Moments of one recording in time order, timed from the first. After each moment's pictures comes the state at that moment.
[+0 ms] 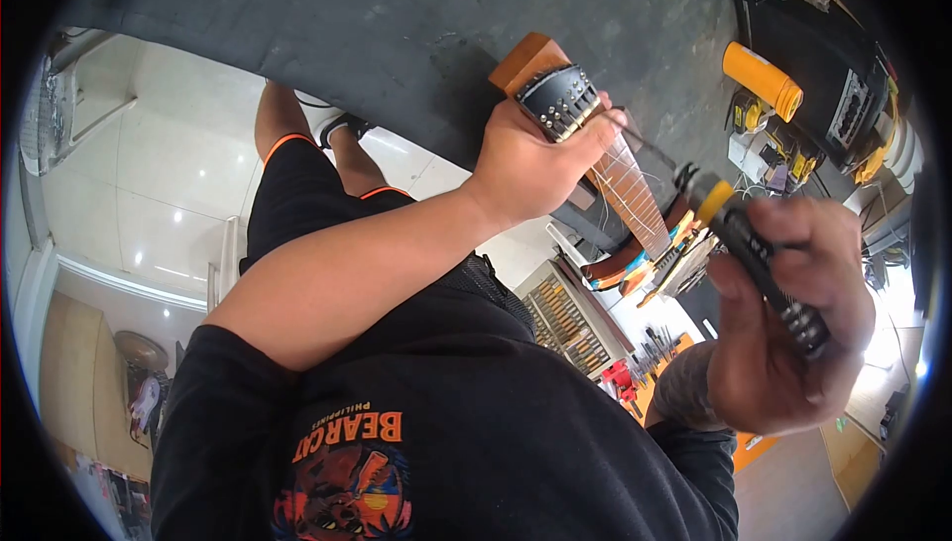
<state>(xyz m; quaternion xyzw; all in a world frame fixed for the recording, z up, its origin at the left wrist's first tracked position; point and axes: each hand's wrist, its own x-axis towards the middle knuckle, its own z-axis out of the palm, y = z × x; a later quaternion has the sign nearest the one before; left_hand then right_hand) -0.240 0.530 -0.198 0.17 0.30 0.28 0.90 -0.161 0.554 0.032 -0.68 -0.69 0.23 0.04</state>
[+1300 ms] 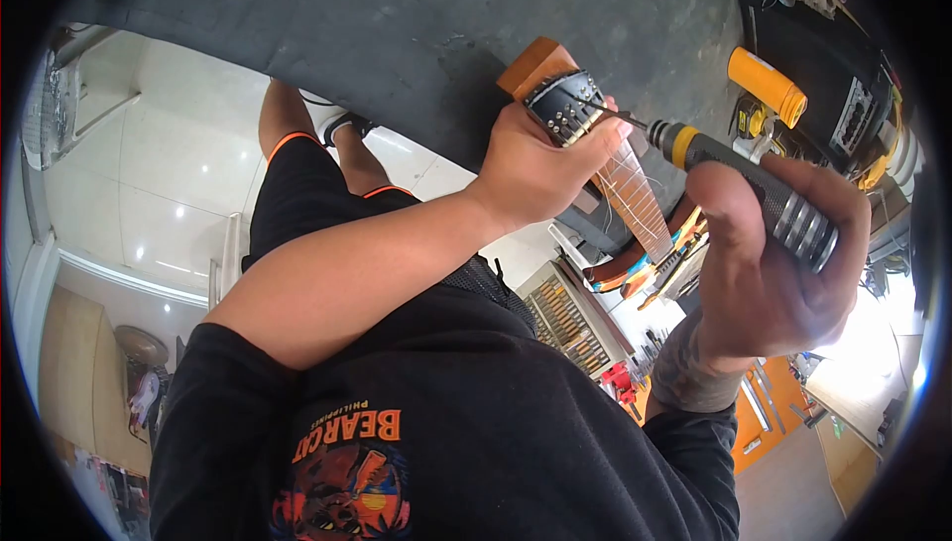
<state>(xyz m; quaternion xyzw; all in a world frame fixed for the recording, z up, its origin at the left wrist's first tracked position) -0.245 0.534 -0.197 0.19 0.29 0.32 0.88 -0.178 0.553 -0.002 -0.79 -0.61 0.01 -0.02</state>
